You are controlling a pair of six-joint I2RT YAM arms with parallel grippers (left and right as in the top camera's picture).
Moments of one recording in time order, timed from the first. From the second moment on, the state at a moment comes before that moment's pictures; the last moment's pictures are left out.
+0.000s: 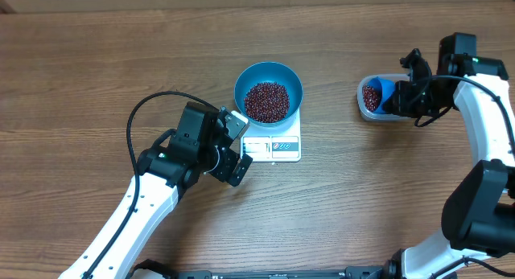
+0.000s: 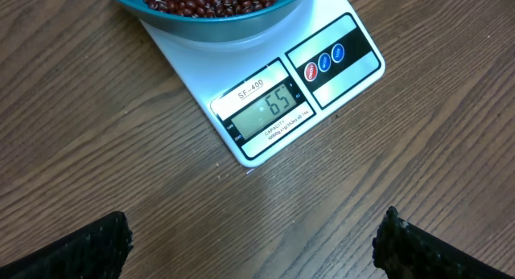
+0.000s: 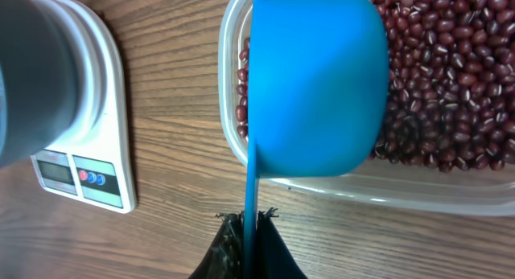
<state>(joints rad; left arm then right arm) -0.40 1.28 0.90 -0.66 0.19 0.16 -0.21 1.81 1.48 -1.08 -0.42 -0.17</state>
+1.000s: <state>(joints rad) -0.40 1.28 0.90 -0.66 0.19 0.16 -0.48 1.81 1.48 -1.13 -0.85 -0.17</state>
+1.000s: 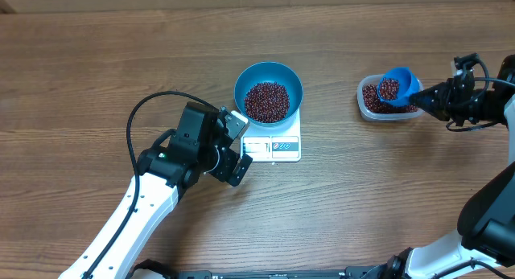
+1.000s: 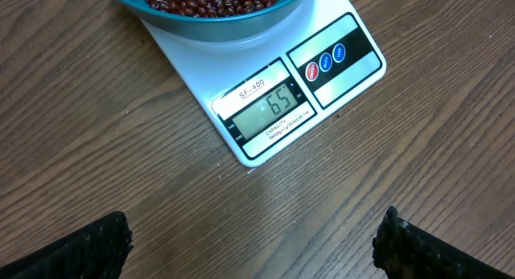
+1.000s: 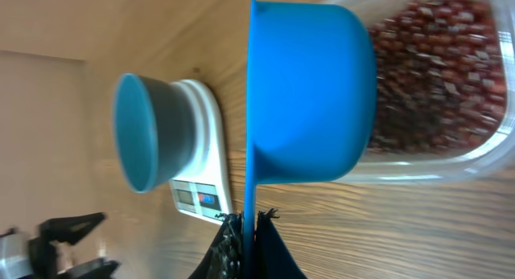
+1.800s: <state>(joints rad) -0.40 1.28 0.90 -0.66 0.19 0.16 -0.25 1.75 1.48 -1.04 -1.12 -0.09</state>
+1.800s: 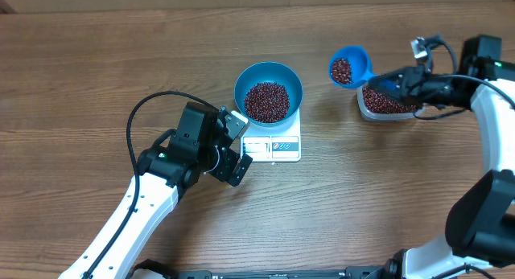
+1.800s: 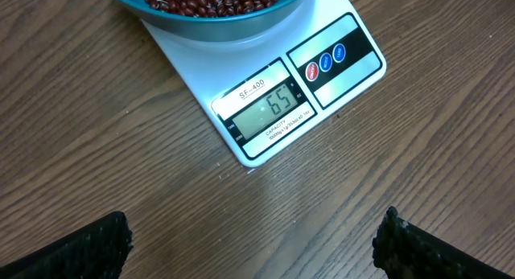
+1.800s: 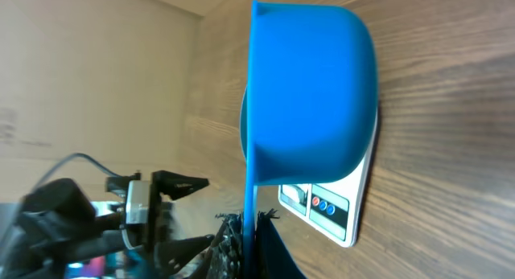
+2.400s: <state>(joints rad) -0.40 1.28 0.90 -0.66 0.19 0.16 0.26 1.67 1.48 -0.86 -0.54 0.16</state>
